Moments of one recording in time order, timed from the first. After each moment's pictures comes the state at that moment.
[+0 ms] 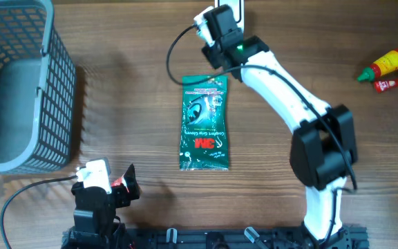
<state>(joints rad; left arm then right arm) -0.13 0.01 0.30 -0.94 -0.18 -0.25 0.47 2.14 1.78 -0.47 0.26 -0.24</state>
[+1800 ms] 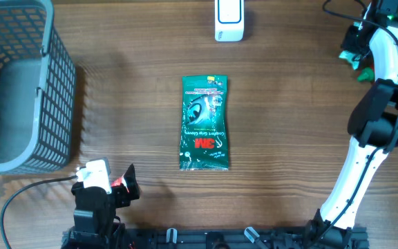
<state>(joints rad) -0.13 0.01 0.30 -0.94 -0.18 -0.25 -0.29 2.49 2.20 -0.84 0.09 0.08</state>
